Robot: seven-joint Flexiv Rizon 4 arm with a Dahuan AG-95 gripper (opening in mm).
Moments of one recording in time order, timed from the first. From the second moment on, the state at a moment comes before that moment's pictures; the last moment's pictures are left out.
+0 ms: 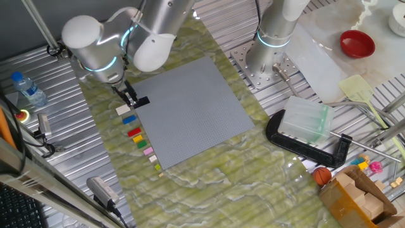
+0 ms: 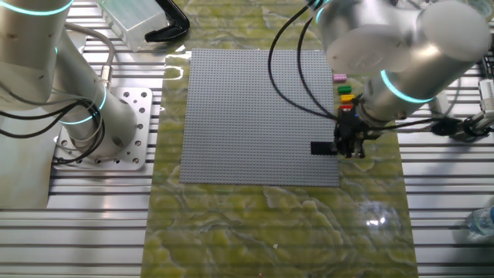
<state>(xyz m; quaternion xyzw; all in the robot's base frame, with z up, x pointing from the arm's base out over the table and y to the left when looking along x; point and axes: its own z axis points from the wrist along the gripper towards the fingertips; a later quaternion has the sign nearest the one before) 0.577 -0.062 0.047 0.02 -1.00 0.01 0.09</state>
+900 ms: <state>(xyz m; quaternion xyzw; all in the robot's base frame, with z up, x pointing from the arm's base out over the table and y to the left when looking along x) 0.626 -0.078 0.051 0.01 -1.00 0.01 0.02</state>
